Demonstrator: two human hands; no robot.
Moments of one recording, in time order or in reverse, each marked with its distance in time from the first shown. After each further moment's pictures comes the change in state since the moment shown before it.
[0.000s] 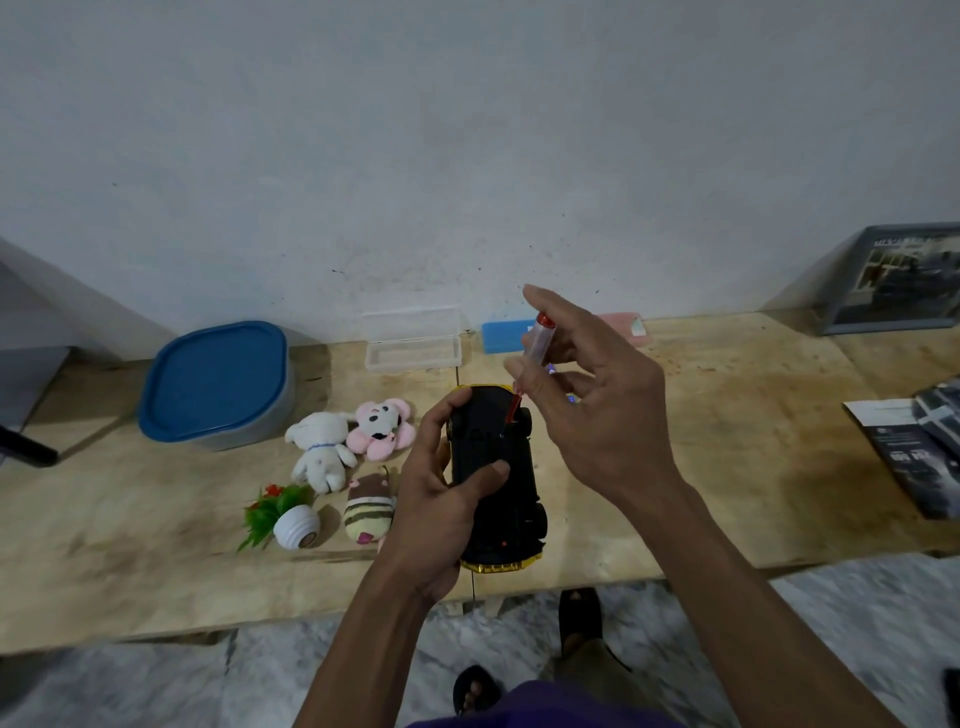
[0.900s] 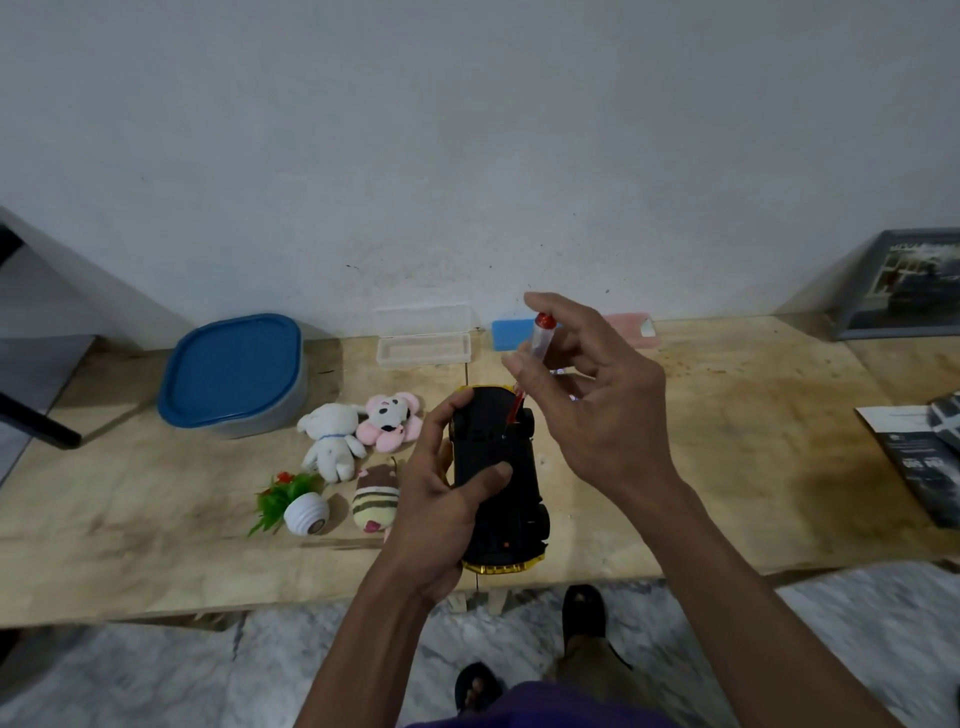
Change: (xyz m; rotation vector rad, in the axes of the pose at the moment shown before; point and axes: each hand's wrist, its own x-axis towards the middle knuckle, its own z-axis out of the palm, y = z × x) left_hand -0.013 -0.004 -0.004 0.000 -0.007 0.036; right_hand -0.006 -0.008 0.002 0.067 -0.012 0.023
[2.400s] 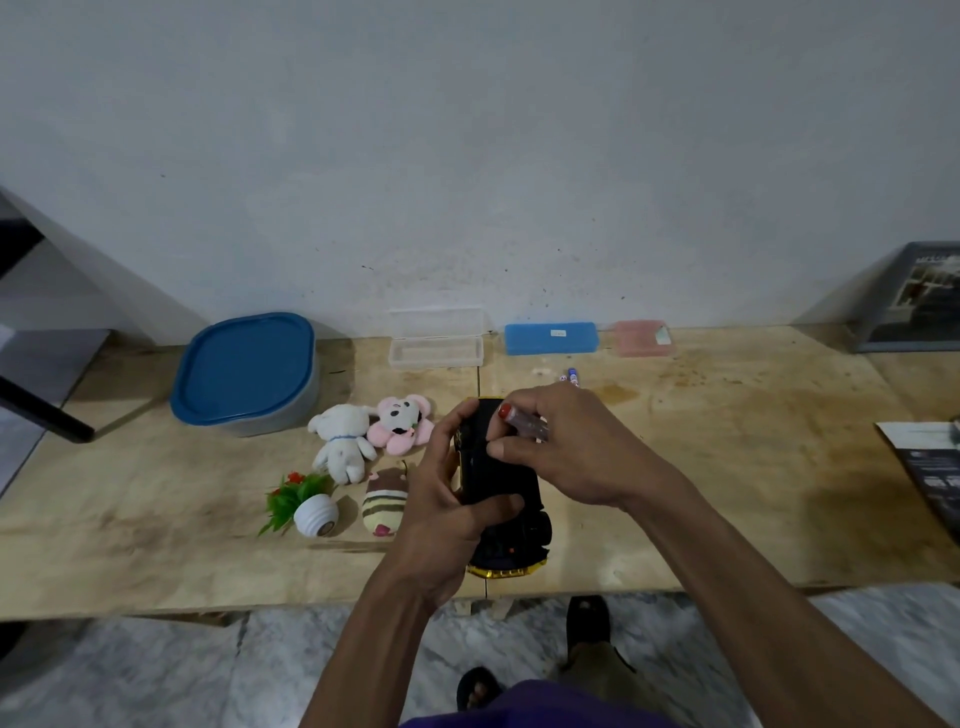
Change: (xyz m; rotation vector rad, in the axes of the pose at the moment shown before) left_hand 0.010 -0.006 -0.020 0.009 -0.063 0.026; right_hand 0.010 0.018 0.011 -0.261 -0.687 0.355
